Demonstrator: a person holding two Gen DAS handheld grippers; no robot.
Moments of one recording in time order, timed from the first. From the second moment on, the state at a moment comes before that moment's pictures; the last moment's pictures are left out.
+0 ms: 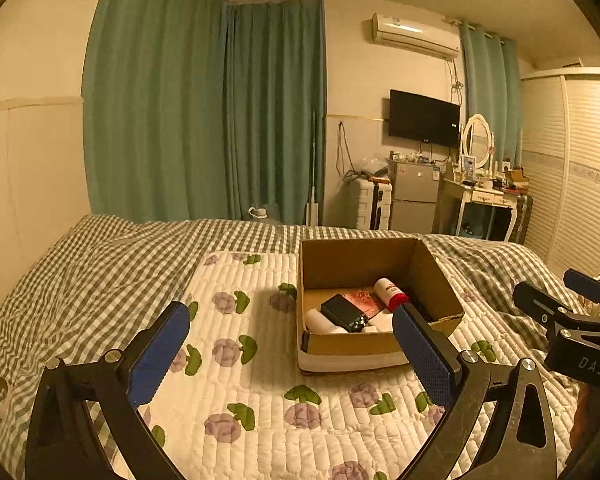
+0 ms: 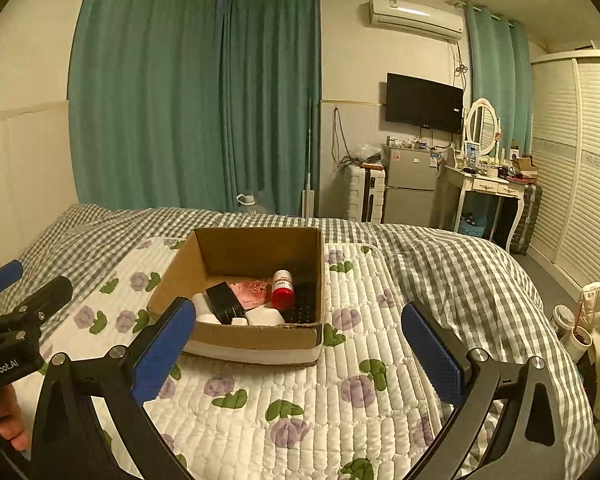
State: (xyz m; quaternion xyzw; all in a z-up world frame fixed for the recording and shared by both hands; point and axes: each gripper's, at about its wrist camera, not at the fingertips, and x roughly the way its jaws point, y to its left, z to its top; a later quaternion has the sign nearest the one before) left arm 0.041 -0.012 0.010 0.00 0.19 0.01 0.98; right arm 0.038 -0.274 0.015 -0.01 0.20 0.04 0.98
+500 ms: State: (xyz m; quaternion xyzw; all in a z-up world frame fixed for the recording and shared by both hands) left arm 0.042 -0.013 0.008 0.00 0.19 0.00 0.98; right arm 0.039 -0.268 0.013 -0.02 0.21 0.04 0.98
